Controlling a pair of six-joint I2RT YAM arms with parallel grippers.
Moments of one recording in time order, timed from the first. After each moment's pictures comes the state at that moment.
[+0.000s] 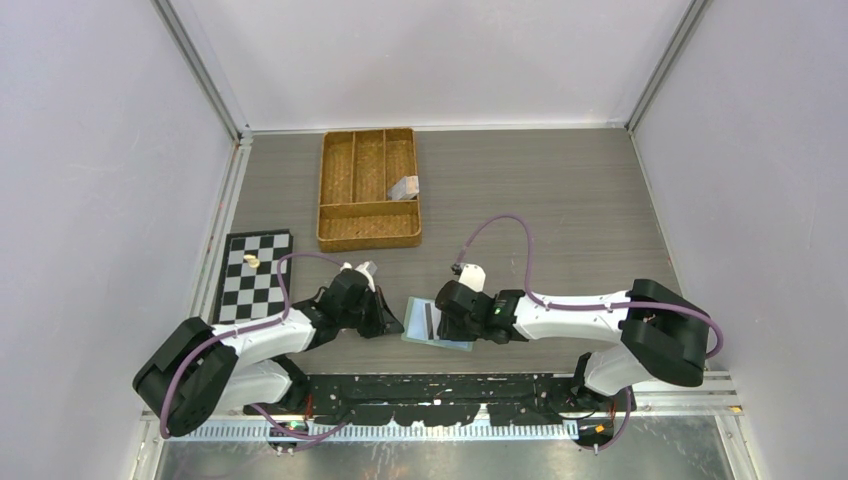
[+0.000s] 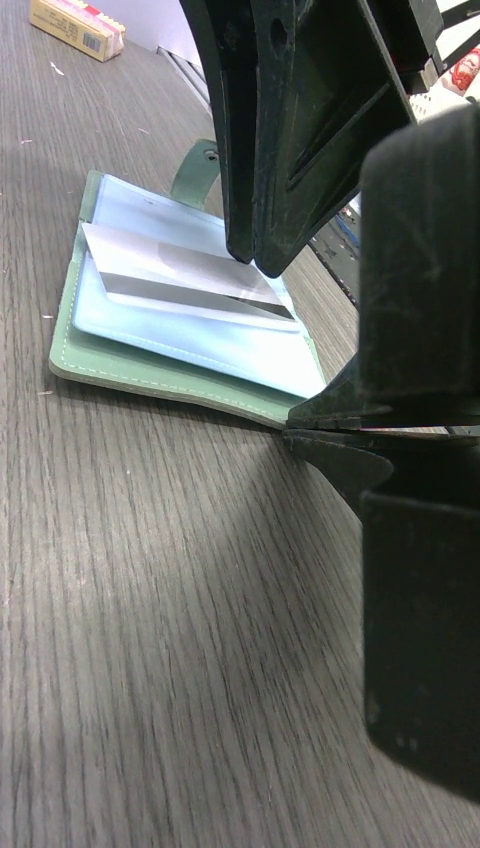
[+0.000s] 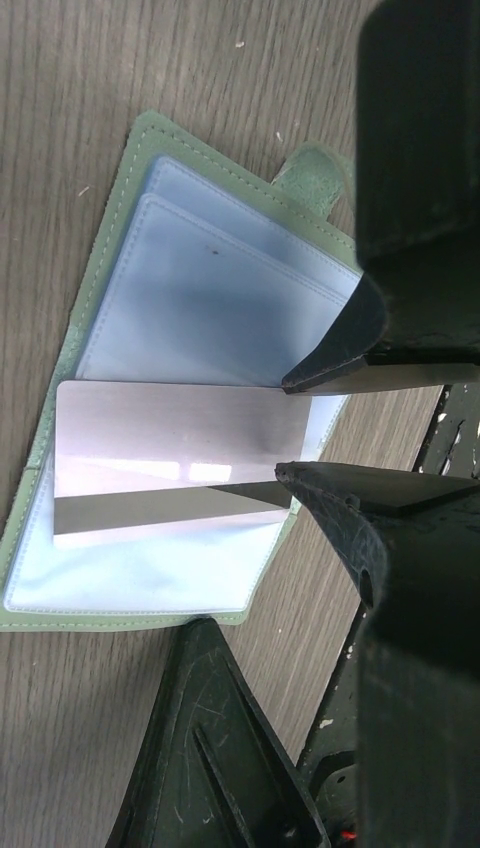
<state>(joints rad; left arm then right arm) -0.70 1.17 0.30 0.06 0.25 -0.95 1.14 1.43 0.69 -0.28 0.21 1.08</state>
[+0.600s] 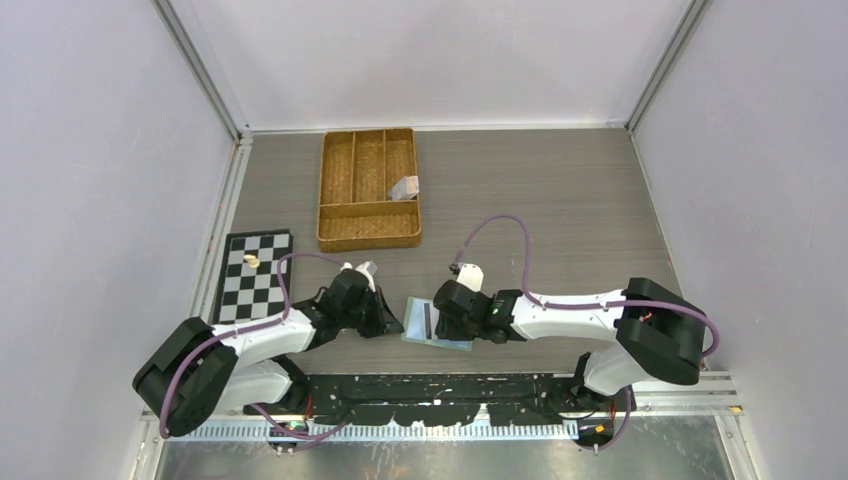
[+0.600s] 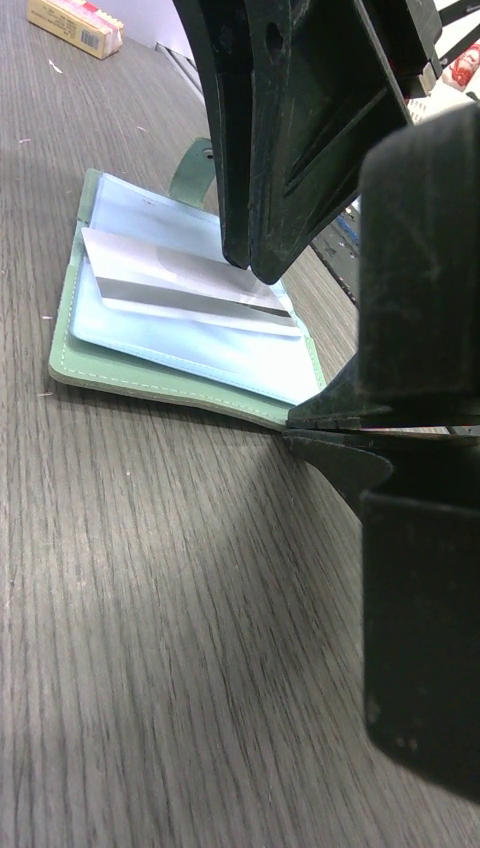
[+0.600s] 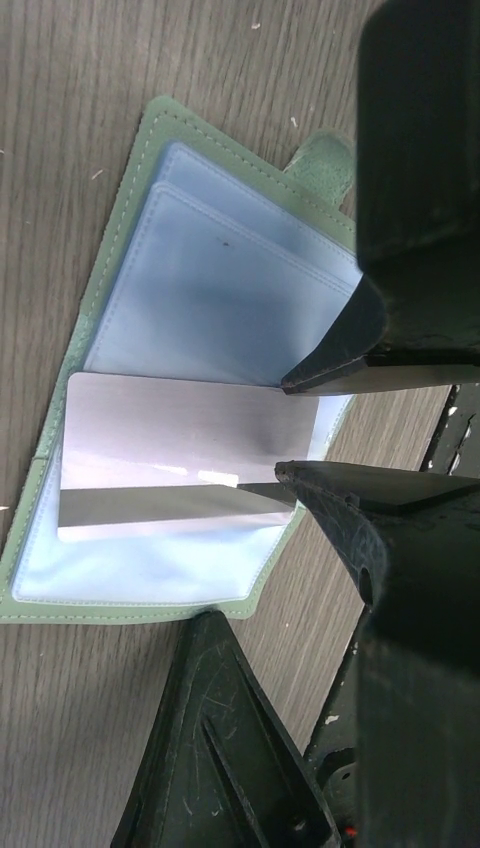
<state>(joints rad) -0.70 1.17 0.30 0.06 0.25 -0.94 1.14 1.45 0.69 -0.25 0.22 1.07</state>
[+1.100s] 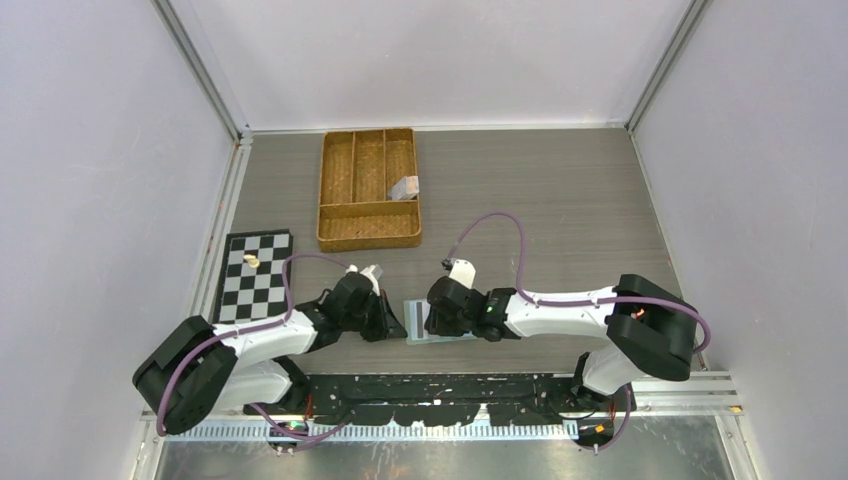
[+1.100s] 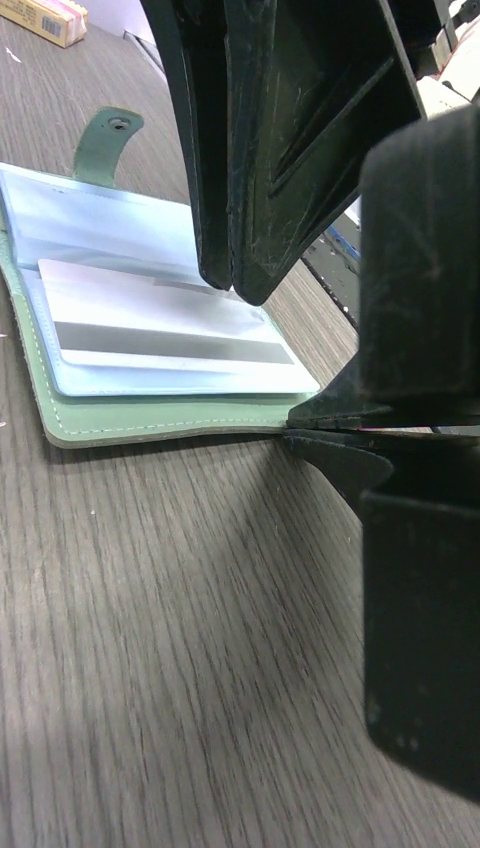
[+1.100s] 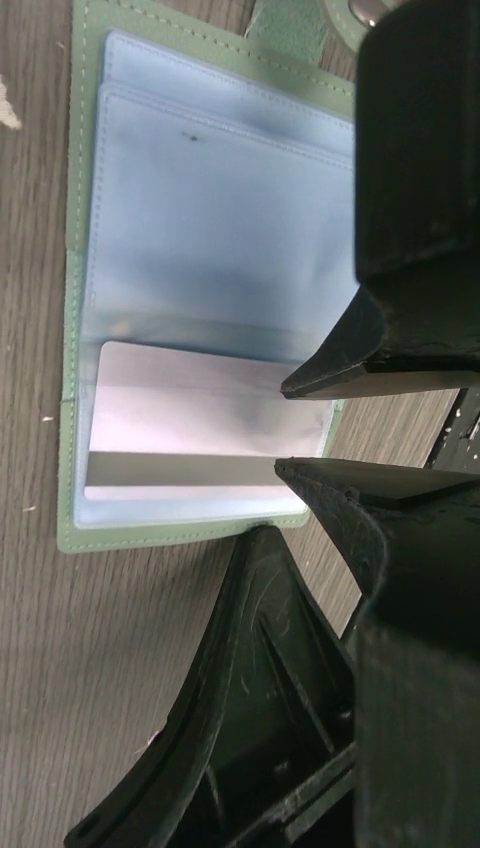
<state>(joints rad) -0.74 1.18 0.30 0.07 0.25 -0.94 1.14 1.49 0.72 -0.17 0.21 1.07</state>
